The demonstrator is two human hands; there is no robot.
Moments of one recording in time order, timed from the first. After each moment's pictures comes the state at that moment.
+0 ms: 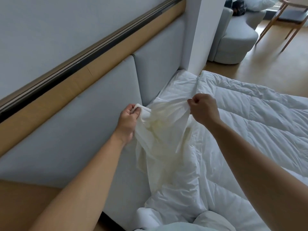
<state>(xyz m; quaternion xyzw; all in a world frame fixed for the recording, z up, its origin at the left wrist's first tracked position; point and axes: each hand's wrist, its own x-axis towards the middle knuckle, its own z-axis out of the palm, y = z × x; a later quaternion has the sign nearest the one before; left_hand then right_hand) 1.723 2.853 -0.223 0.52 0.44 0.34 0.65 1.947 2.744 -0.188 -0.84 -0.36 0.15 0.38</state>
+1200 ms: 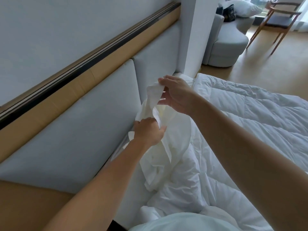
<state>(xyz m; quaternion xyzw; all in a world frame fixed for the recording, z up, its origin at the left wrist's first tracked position) 1.743 2.804 -0.216 0.87 0.48 0.01 0.14 1.873 2.784 -0.114 -0.53 -0.29 0.53 0.59</state>
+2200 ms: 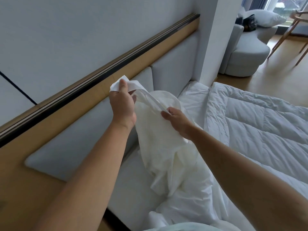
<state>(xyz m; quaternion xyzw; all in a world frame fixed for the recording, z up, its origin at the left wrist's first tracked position) 1.686 2.848 -0.099 0.40 0.43 0.56 0.58 1.850 2.797 -0.212 -0.67 -0.41 0.43 0.45</state>
